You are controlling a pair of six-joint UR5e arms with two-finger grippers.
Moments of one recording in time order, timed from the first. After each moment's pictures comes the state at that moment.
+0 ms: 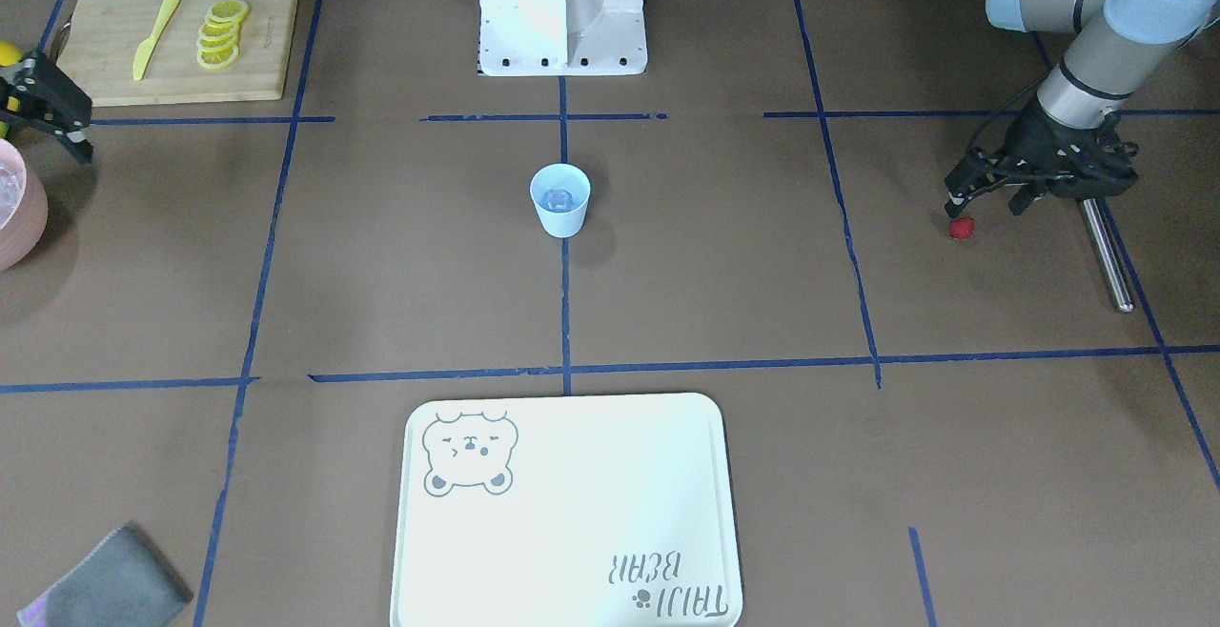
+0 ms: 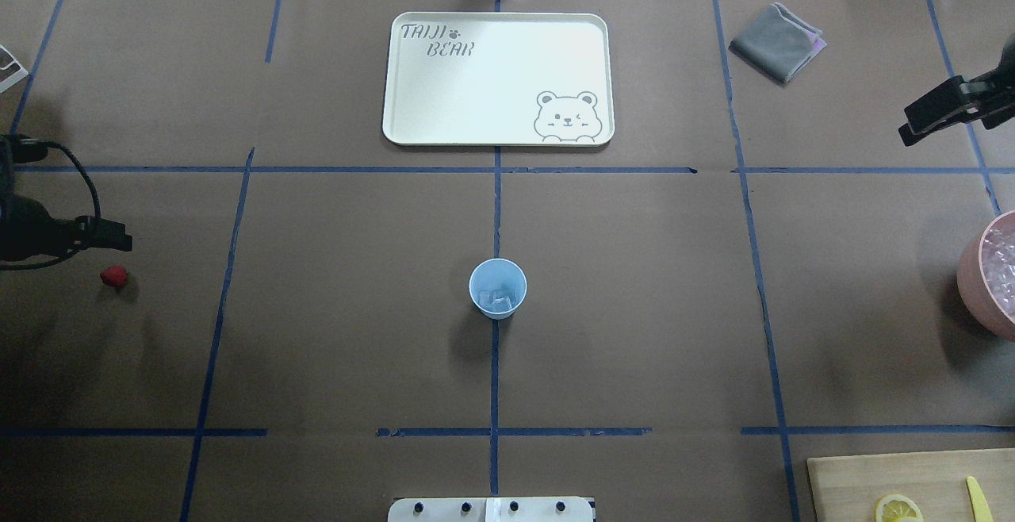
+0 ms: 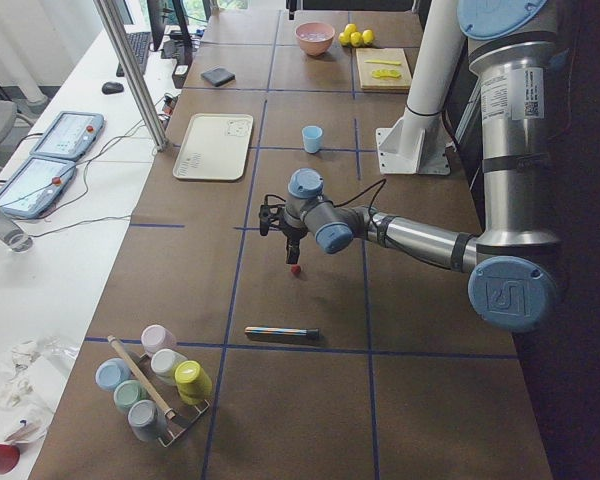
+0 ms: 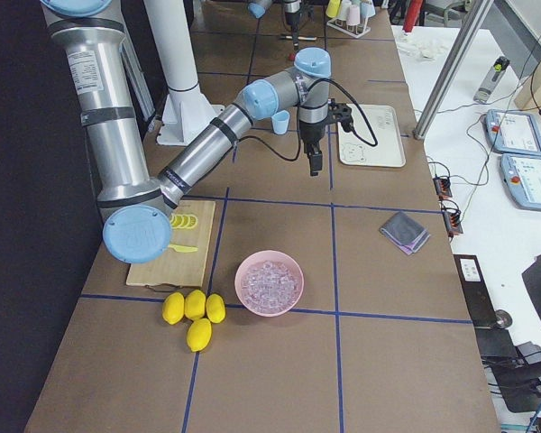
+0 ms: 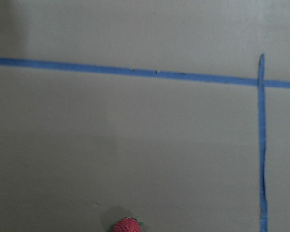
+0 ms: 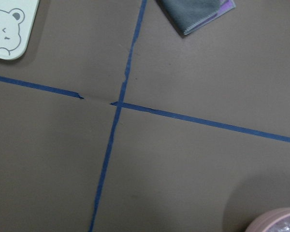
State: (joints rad) left arm -0.86 -1.45 -1.83 -2.22 -2.02 -1.05; right arm 1.21 -1.39 2.16 -1.93 2.22 0.34
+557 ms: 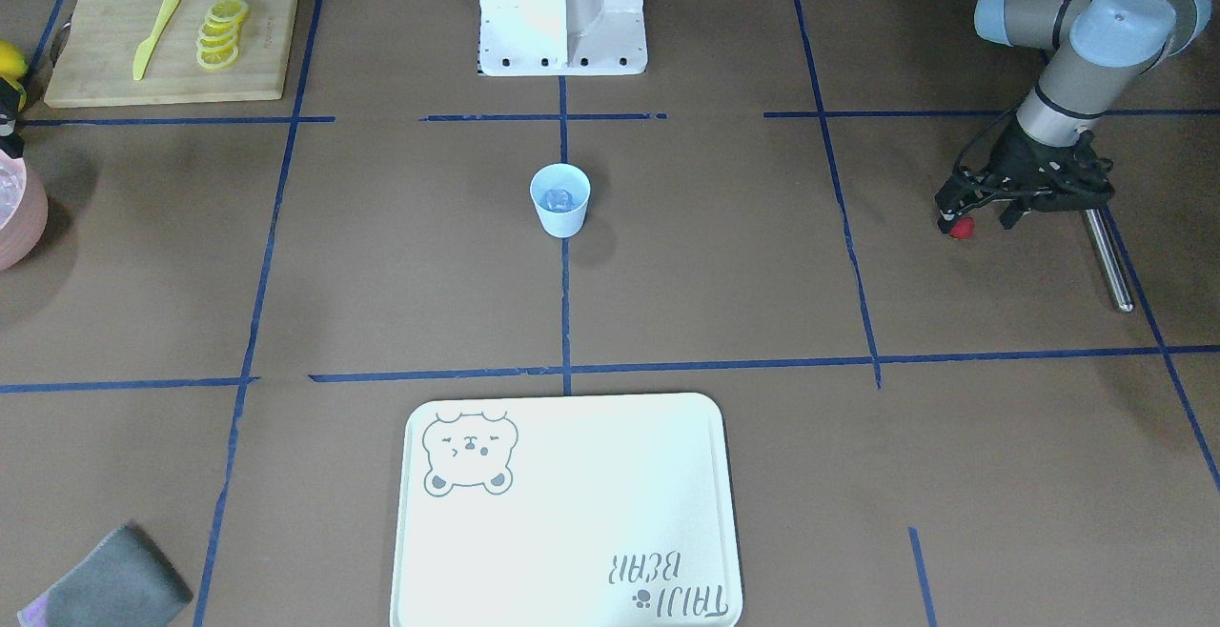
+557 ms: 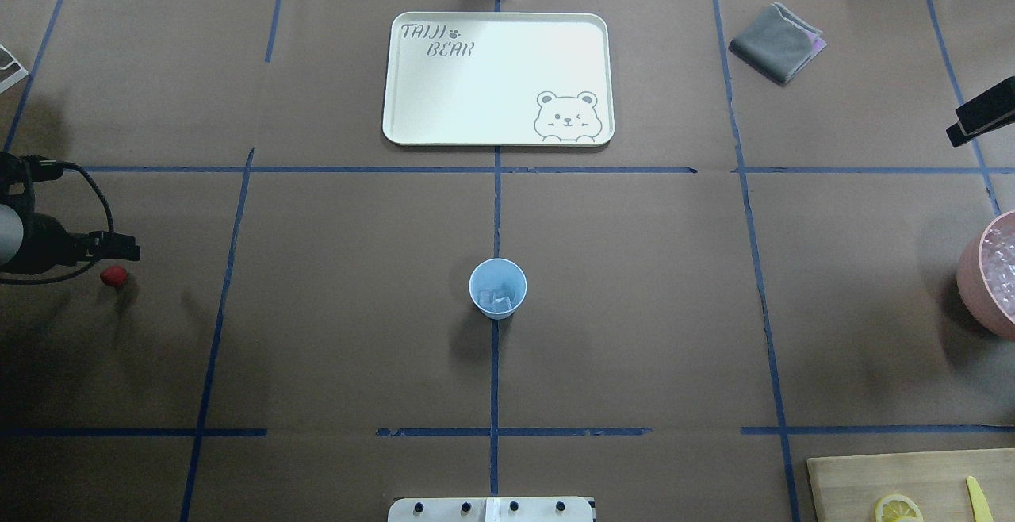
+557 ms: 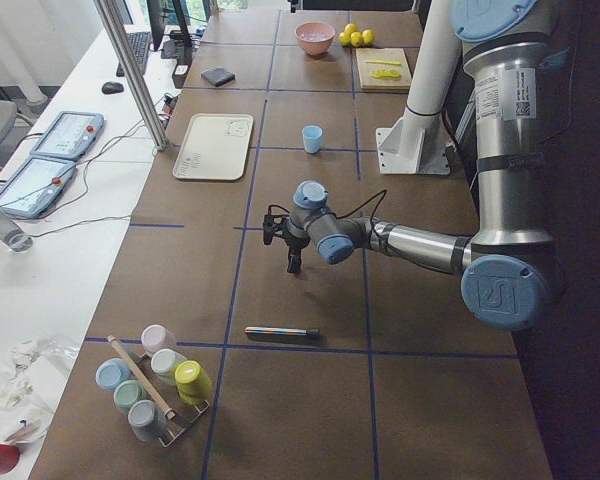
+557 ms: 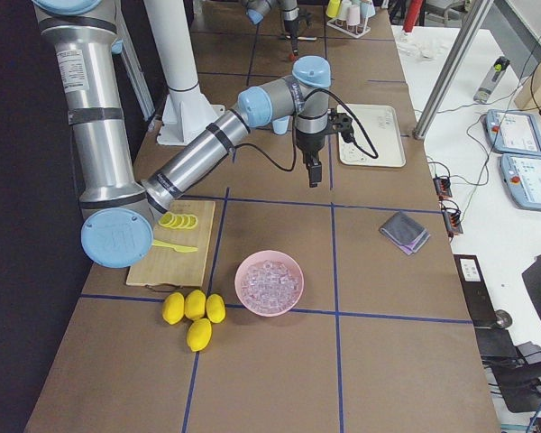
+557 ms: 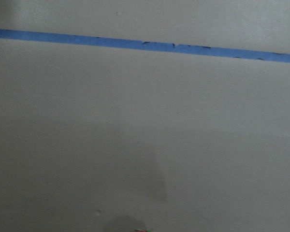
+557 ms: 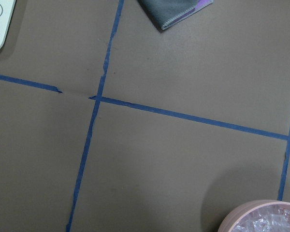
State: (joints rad) left arm -0.82 -1.45 -1.75 -2.28 -1.96 -1.07; right arm 1.25 -1.43 2.16 -1.93 2.23 0.29
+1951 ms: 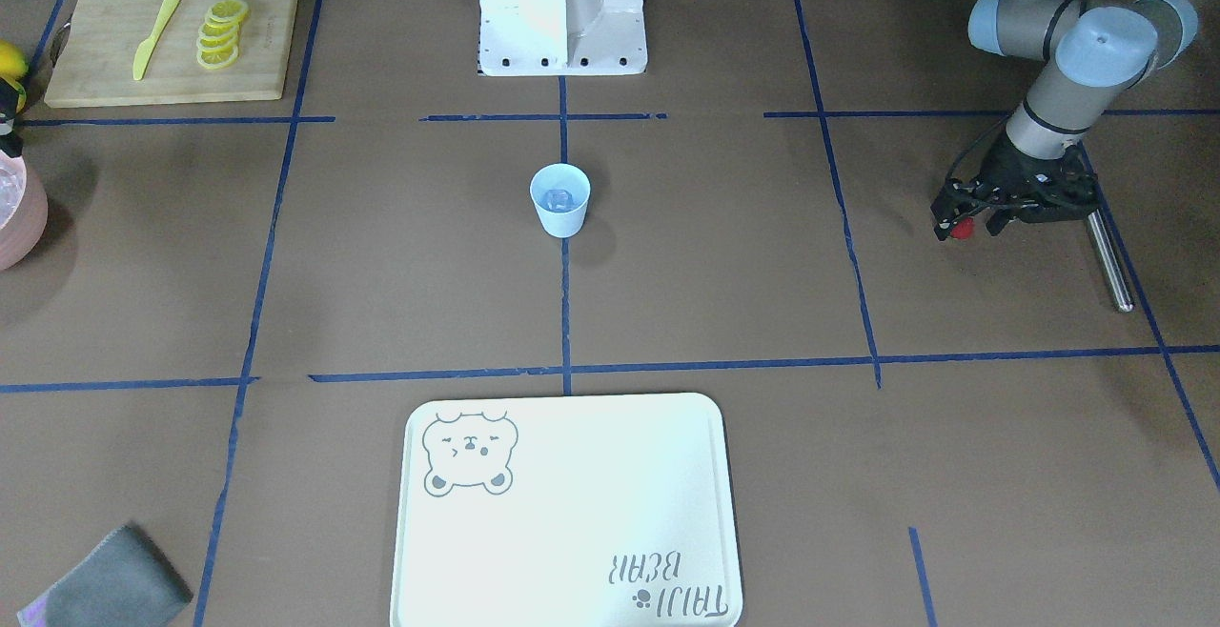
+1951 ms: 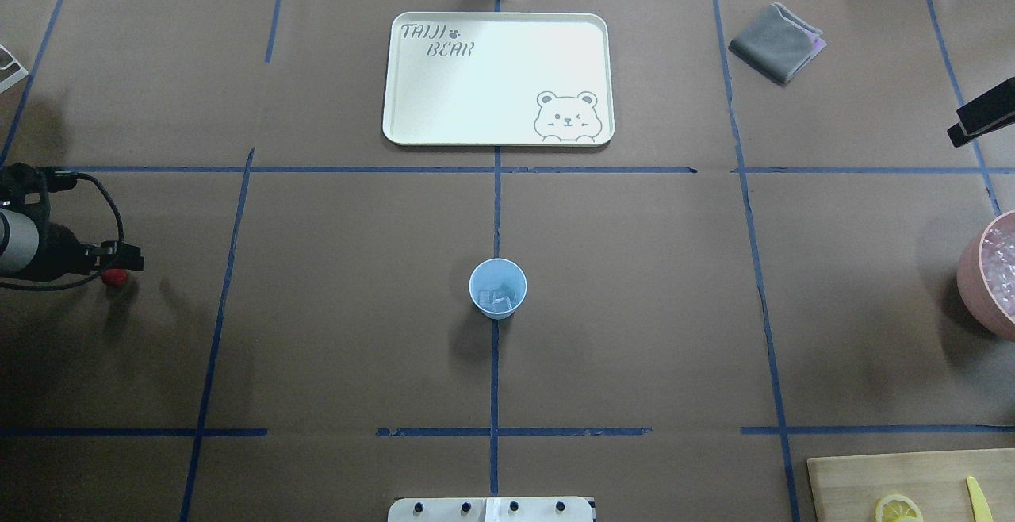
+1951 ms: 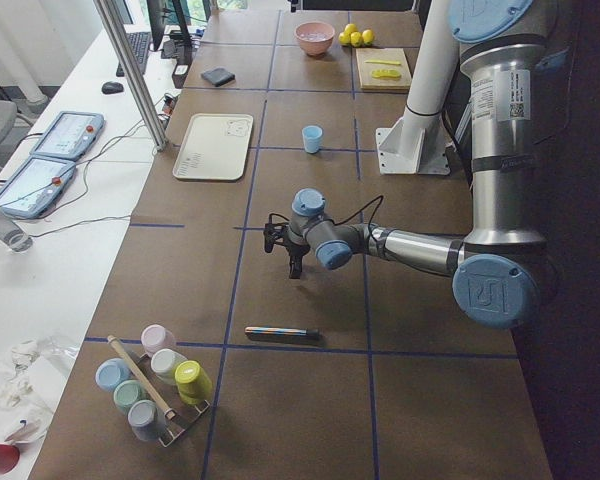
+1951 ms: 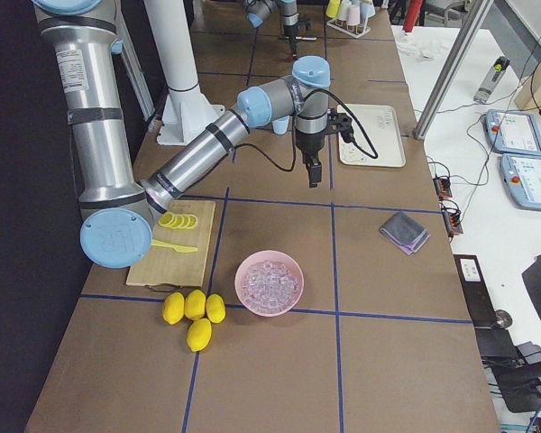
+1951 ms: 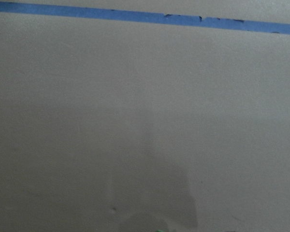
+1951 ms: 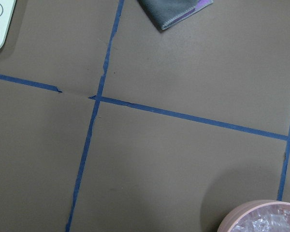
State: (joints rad) left arm -0.80 -1.47 -1.71 -2.28 -1.96 -1.08; right arm 1.25 -1.43 2.17 -1.93 2.23 0.28
